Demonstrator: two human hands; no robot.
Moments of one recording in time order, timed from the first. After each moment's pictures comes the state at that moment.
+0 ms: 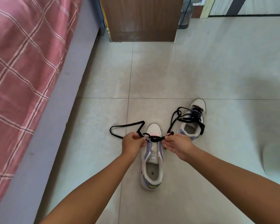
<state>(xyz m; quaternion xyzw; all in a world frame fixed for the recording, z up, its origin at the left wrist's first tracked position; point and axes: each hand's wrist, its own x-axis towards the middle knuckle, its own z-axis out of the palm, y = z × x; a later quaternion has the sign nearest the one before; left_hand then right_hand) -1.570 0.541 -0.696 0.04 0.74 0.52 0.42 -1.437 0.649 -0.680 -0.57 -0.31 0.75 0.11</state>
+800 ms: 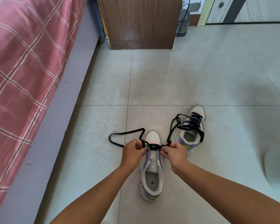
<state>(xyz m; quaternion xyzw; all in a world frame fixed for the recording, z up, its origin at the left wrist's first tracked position) -1.567 0.538 -0.696 0.21 0.80 0.42 0.37 -1.450 0.630 -0.700 -0.62 -0.36 0.66 0.22</state>
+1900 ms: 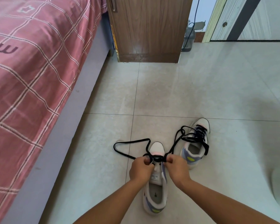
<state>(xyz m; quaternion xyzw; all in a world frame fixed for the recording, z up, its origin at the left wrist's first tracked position) -1.544 0.538 -0.693 0.22 0.86 0.30 0.36 -1.444 0.622 -0.699 -0.53 -0.73 0.42 0.07</state>
